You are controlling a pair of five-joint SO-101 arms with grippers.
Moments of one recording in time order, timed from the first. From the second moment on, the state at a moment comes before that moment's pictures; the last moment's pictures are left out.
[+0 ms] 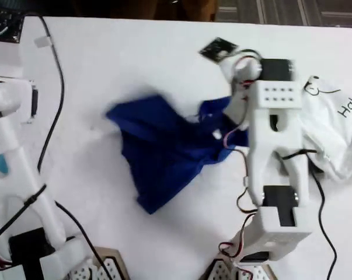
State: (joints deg) left arm -26.3 -15.1 -15.6 93.2 -19.3; right arm -2.1 7.8 -20.5 100.0 46.2
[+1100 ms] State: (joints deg) left arm 12.3 9.7 -22.0 89.9 -9.5; right arm 13.7 6.5 -4.7 100.2 47.8
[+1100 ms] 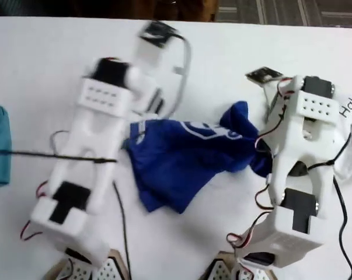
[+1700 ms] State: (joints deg) left arm 23.6 2.7 1.5 101.4 -40.8; right arm 14.8 6.5 -3.9 100.2 47.8
